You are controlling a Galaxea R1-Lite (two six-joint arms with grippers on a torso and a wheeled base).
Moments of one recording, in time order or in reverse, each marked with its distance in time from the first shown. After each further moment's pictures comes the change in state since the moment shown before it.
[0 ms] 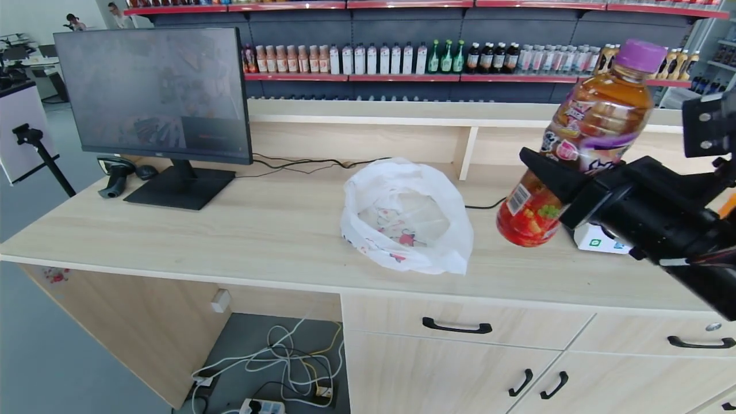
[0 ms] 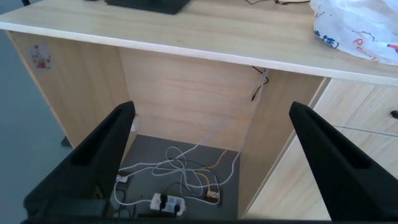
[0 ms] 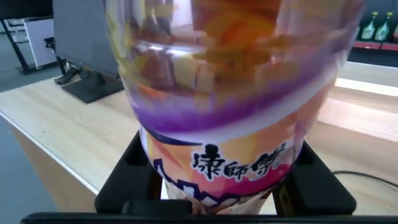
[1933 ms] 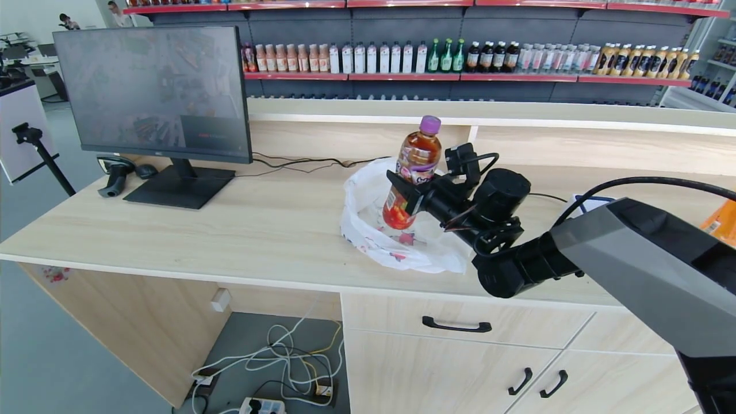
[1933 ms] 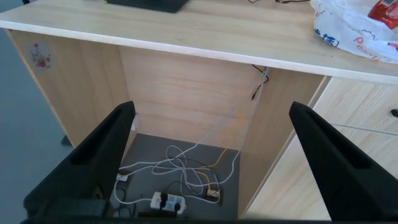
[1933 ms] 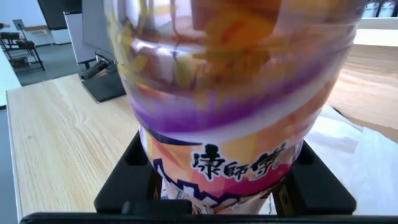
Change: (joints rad) left arm 0.000 0.000 0.000 0.002 0.000 0.001; right arm 0.024 0.836 -0.841 -0.028 0.176 0.103
